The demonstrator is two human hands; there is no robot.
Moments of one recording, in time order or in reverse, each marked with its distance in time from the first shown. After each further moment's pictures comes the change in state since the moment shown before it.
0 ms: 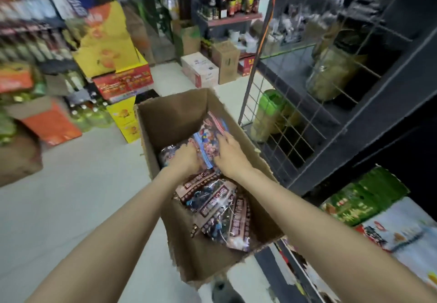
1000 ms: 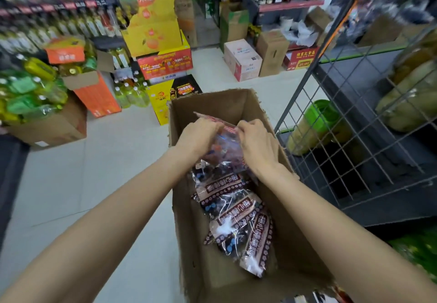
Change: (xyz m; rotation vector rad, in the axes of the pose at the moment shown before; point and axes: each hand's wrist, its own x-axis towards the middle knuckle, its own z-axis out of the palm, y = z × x) left_hand 0.037 -0.021 -0.052 0.265 0.244 0.208; right_hand 0.062 -0.021 -0.015 -0.149 0.246 -0.165
